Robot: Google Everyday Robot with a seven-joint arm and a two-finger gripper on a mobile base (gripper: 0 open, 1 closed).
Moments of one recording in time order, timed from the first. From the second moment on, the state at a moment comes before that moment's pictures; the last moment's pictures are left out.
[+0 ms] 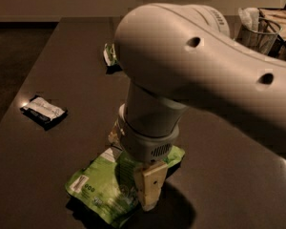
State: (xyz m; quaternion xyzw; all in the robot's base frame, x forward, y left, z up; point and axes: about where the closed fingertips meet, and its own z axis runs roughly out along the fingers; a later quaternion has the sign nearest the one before) arm 0.333 0.012 0.854 -0.84 0.52 0.08 0.09
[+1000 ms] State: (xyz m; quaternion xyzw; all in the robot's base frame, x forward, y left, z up) arm 0.404 0.014 0.892 -0.80 0.59 0.07 0.11
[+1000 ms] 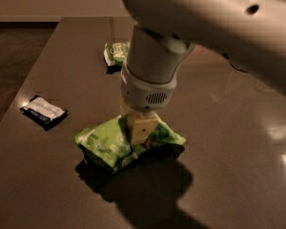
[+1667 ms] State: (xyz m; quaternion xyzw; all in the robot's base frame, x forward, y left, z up) arm 0.517 -0.008 0.927 -0.71 0.68 0.04 0.17
